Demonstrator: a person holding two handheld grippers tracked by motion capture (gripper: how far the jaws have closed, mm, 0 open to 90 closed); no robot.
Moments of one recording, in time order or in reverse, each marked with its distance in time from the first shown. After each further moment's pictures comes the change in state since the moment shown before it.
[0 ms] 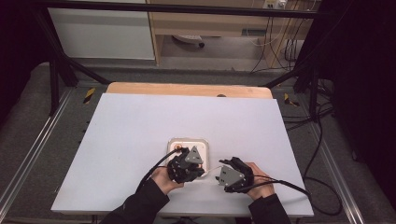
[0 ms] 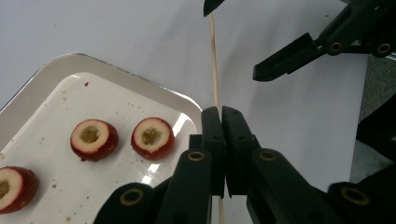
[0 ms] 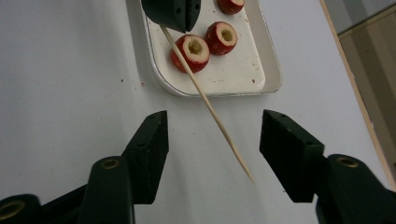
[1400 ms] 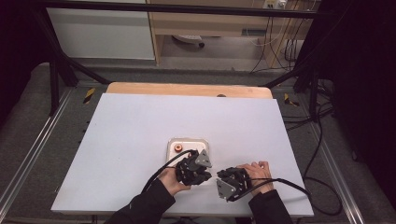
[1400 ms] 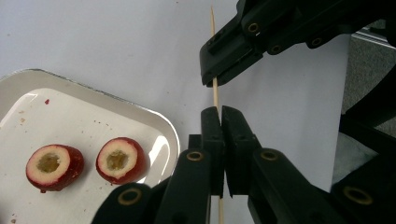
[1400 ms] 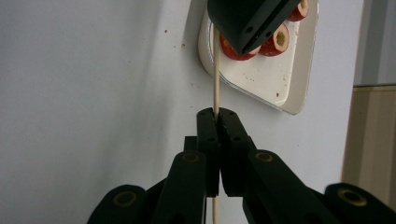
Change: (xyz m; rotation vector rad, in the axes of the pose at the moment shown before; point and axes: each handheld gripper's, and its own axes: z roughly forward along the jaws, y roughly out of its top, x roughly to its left) left arm -0.011 0.014 0.014 0.041 -0.052 0.043; right arm 0.007 -0.001 0.009 0.060 0.061 -0.442
